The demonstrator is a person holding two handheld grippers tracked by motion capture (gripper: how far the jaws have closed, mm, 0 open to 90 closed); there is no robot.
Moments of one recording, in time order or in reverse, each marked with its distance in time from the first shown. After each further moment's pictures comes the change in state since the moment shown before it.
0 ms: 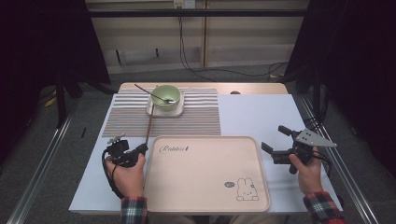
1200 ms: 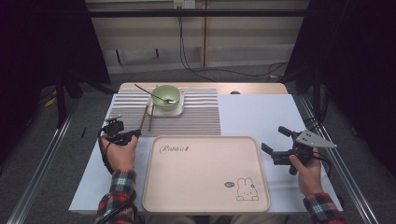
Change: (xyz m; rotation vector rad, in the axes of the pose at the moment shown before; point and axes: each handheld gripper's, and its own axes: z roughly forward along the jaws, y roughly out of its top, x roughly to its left) left arm 0.027 0.056 0.045 0.070 0.030 0.063; right arm 0.001 -0.002 -0.001 0.005 0.003 0.004
